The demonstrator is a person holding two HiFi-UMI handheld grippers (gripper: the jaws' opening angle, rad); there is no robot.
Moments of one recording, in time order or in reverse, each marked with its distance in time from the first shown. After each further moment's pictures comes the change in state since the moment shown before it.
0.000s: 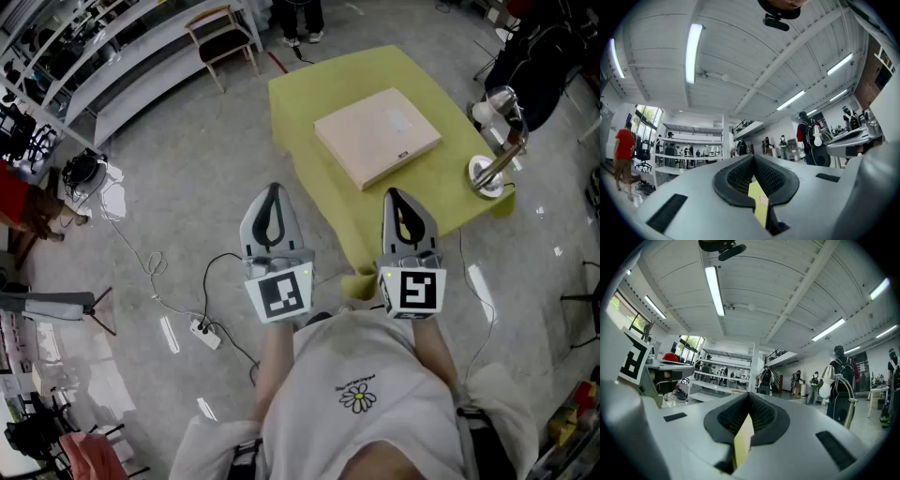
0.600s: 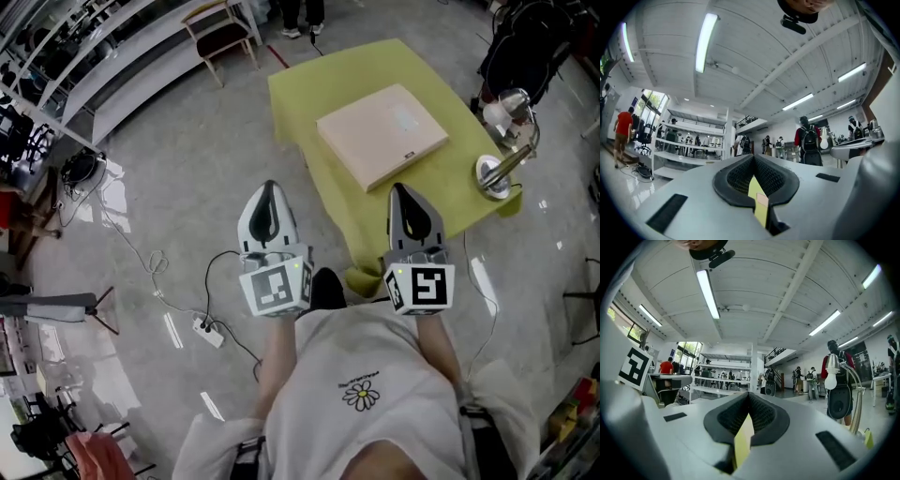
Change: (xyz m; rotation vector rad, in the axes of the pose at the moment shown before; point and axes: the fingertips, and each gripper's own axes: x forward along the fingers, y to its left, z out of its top) left arm 0.027 0.021 -0.034 -0.088 0.068 0.005; right arm 0.027 -0.008 -0.012 0.070 -0.003 0.011
